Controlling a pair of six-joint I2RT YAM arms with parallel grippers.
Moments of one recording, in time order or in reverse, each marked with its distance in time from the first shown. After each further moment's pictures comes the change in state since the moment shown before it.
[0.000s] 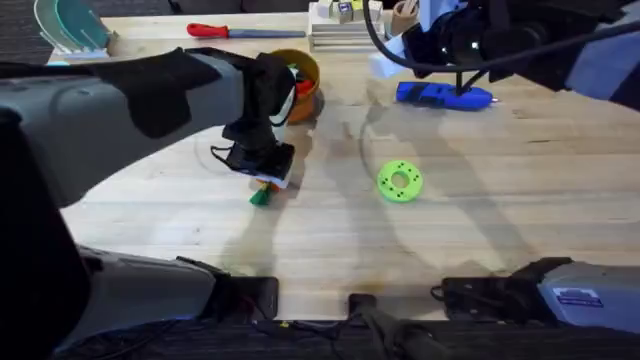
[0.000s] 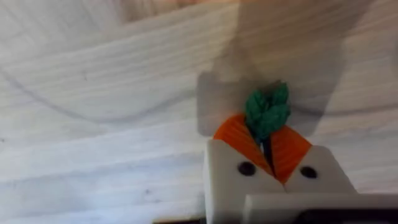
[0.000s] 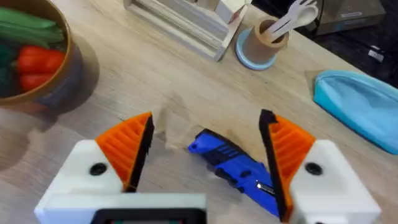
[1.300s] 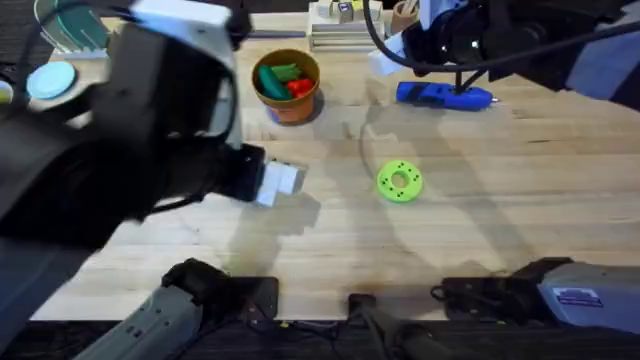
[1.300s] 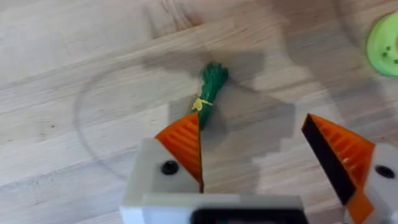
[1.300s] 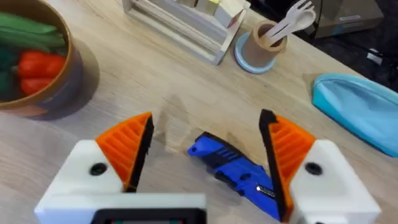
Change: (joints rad) left arm -0.078 -0.707 -0.032 -0.111 -0.026 -0.049; right arm 0.000 0.000 0.000 0.014 0.000 0.000
